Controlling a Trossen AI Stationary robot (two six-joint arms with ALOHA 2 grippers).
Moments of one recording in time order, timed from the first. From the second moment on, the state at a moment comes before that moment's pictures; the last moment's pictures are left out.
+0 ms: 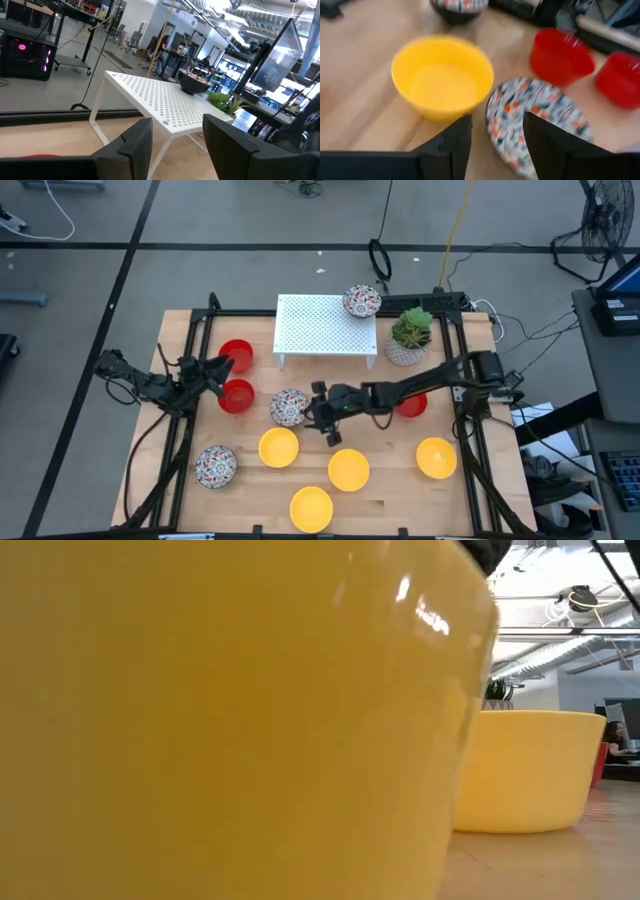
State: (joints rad) left arm -0.47 0.01 0.02 0.18 -1.21 -0.29; right arm 0.09 1.88 1.09 0.29 -0.08 -0.30
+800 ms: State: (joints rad) left arm -0.47 0.01 0.02 0.18 -1.21 -0.29; right arm 0.11 2.06 1.19 0.21 0.18 -0.51
